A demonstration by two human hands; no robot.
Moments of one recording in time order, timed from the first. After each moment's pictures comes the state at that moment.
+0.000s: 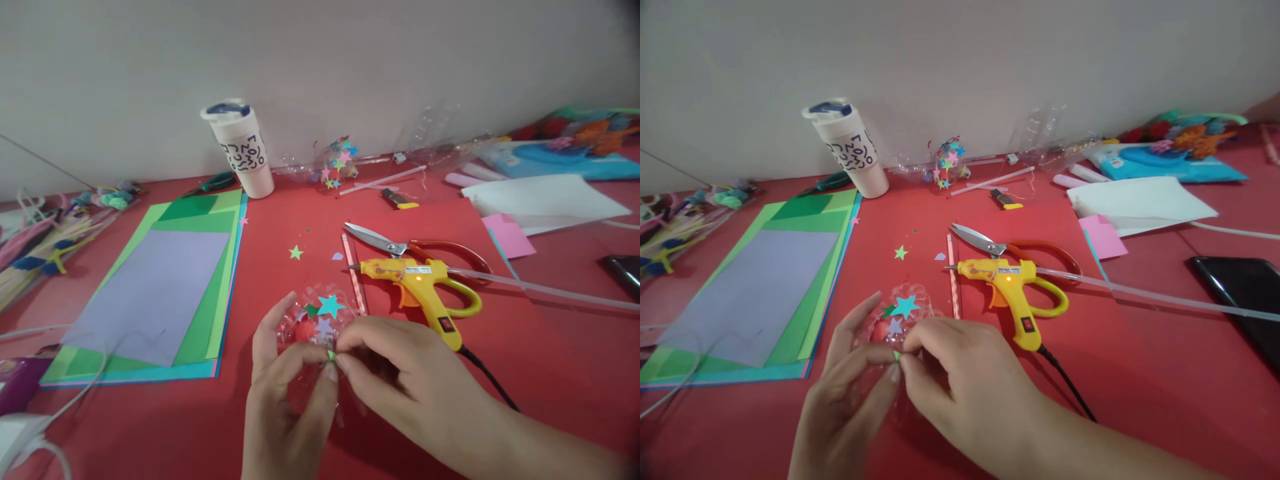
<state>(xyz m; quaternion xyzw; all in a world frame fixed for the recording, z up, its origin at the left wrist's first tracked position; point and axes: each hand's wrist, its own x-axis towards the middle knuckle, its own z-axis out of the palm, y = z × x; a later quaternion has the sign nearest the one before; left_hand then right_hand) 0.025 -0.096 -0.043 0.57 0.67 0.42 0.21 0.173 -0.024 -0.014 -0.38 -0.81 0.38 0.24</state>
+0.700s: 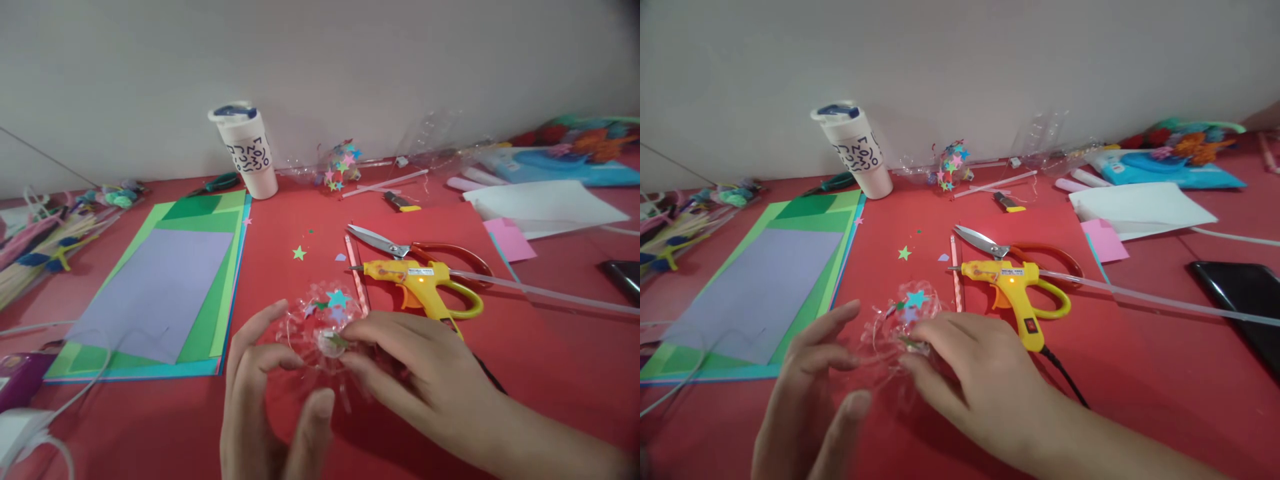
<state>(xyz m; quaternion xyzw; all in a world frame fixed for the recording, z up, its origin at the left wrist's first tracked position) 0.028 -0.102 -0.026 0.56 0.63 0.52 0.11 0.178 -0.019 -0.016 -0.31 -0.85 0.28 0.32</state>
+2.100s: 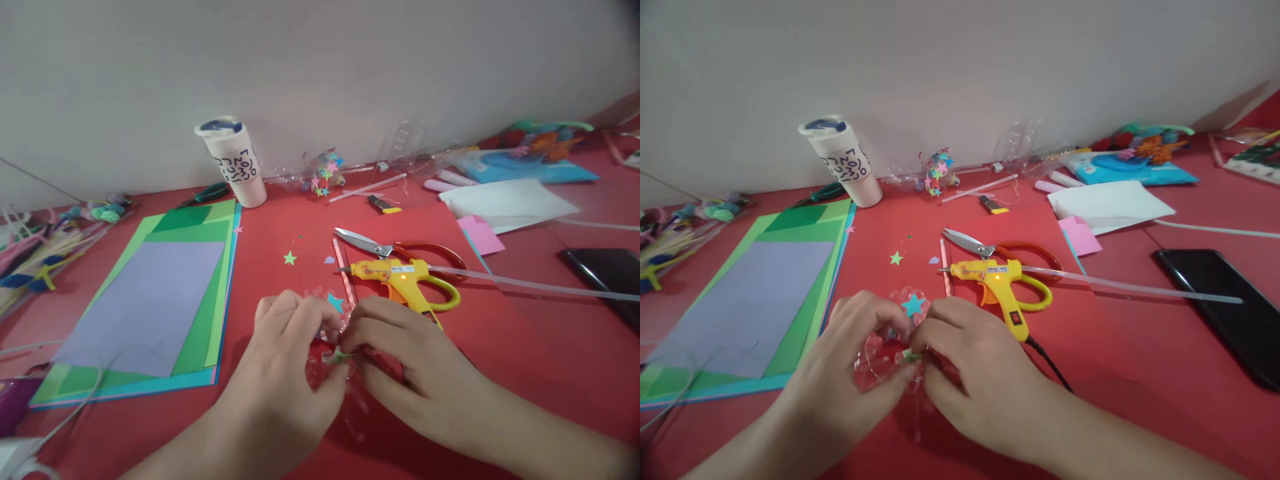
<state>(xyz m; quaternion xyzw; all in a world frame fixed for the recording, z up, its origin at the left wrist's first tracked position) 0.011 -0.060 0.004 0.76 0.58 0.25 0.18 0.187 -0.021 -0.014 -0.31 -0.84 0.34 0.28</state>
